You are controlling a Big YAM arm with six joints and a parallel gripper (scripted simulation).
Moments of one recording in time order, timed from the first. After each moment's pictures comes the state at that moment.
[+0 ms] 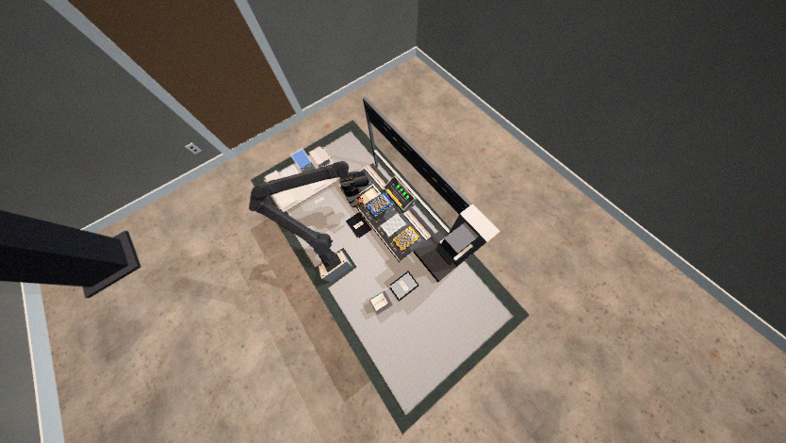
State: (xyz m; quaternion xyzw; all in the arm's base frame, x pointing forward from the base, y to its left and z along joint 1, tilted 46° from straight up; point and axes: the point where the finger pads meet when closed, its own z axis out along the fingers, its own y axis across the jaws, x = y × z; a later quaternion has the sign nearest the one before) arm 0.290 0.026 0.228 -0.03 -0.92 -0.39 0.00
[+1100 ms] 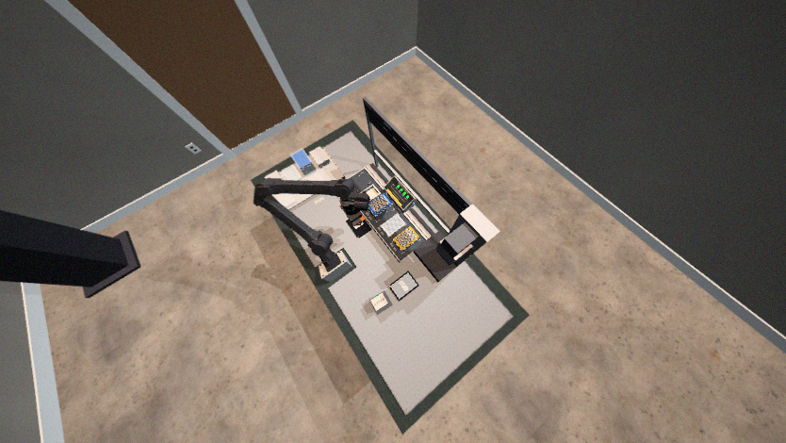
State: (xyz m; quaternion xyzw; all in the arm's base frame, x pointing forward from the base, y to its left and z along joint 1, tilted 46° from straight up) arm 0.237 -0.045 0.167 -0.01 -0.92 -0.38 -0.01
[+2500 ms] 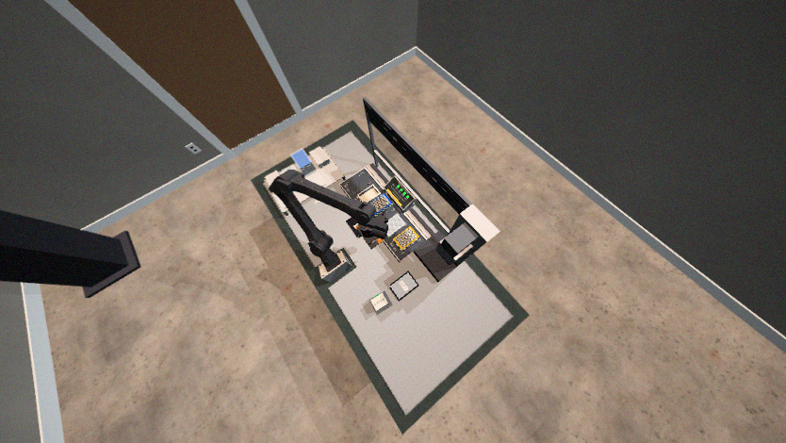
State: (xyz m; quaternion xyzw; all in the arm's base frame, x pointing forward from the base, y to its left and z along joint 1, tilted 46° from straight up) arm 0.236 -0.144 0.063 -0.01 -0.92 -0.39 0.00
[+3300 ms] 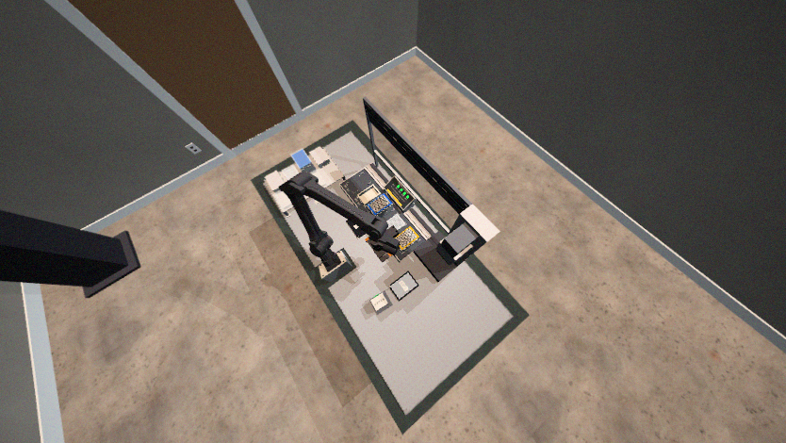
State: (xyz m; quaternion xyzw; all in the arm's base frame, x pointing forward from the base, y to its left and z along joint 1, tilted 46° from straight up) arm 0.239 -0.201 0.004 -0.01 -0.92 -0.39 -0.01
